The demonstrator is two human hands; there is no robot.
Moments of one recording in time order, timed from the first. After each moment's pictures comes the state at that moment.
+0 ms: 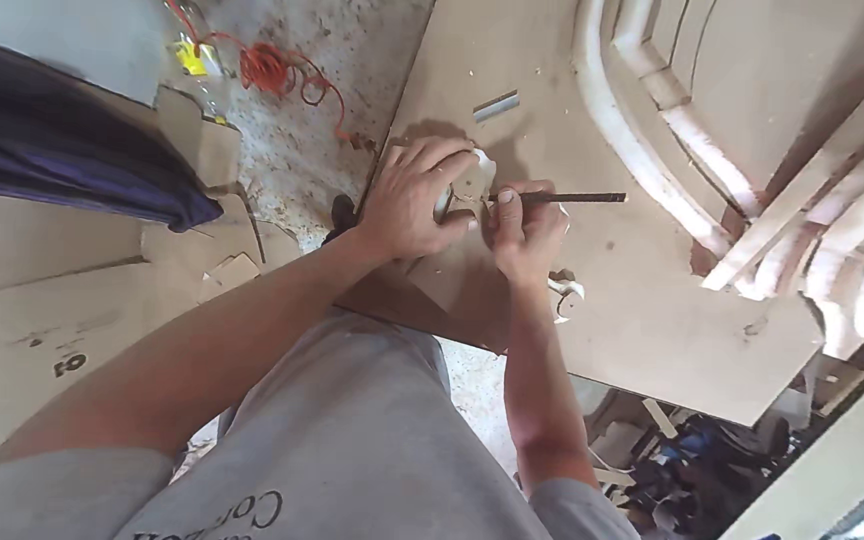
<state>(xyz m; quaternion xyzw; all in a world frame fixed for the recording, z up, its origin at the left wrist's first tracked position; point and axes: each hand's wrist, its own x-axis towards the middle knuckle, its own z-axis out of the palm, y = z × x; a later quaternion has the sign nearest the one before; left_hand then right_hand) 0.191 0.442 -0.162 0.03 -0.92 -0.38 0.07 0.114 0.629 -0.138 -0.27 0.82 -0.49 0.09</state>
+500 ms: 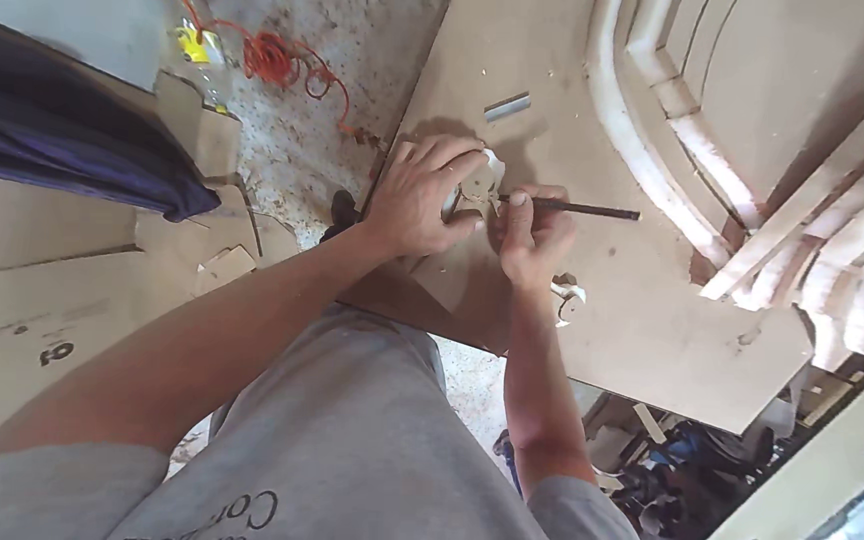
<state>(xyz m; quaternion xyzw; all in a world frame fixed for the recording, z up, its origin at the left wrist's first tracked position) 0.191 0.442 -0.161 0.03 -0.93 -0.37 0.07 0.114 0.628 -0.143 -0.28 0.79 -0.53 0.08</state>
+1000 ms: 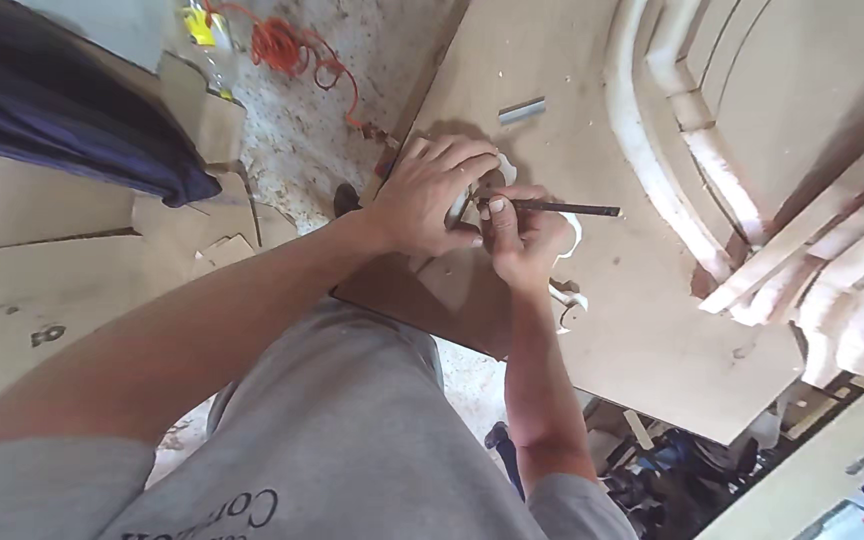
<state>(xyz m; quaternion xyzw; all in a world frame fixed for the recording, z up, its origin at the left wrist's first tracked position) 0.191 0.429 -0.160 -0.02 -0.92 -0.40 0.03 0.116 0.612 -0.140 -0.34 0.76 -0.54 0.15</state>
